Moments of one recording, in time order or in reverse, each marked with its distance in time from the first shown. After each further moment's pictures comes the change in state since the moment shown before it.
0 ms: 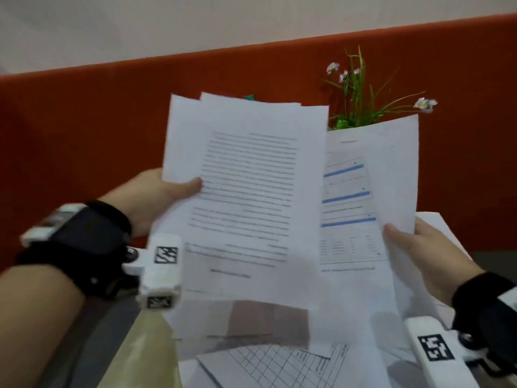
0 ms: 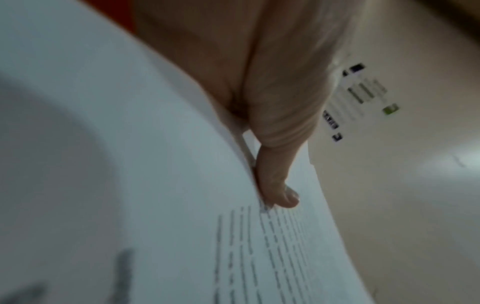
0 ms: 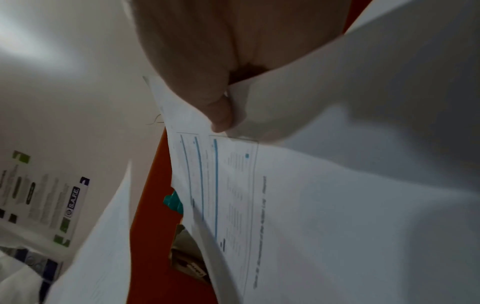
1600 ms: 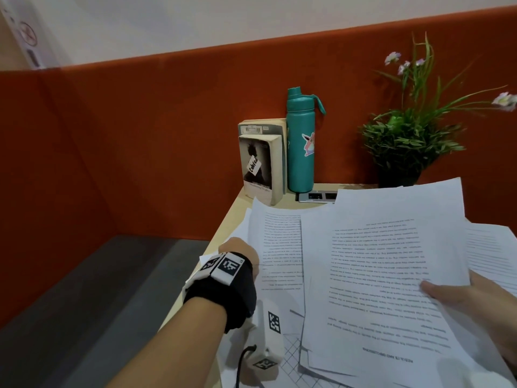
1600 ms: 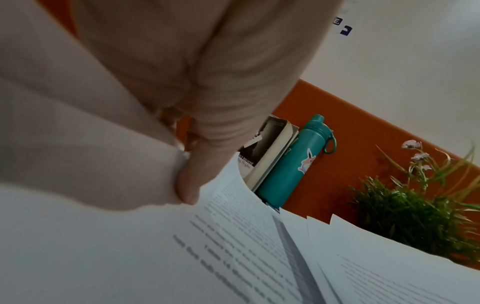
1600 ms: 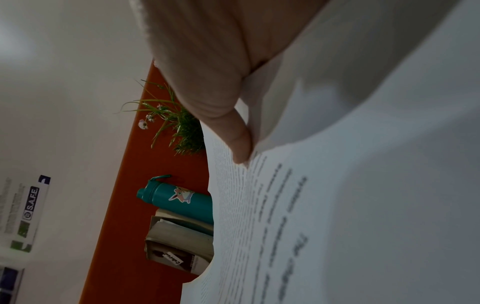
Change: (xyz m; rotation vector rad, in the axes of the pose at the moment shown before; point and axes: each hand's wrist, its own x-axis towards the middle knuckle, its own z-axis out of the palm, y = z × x) left_hand 0.001 -0.085 0.065 0.872 0.064 -0.530; right_hand -0.008 0.035 0.000 -0.064 -0.104 0.269
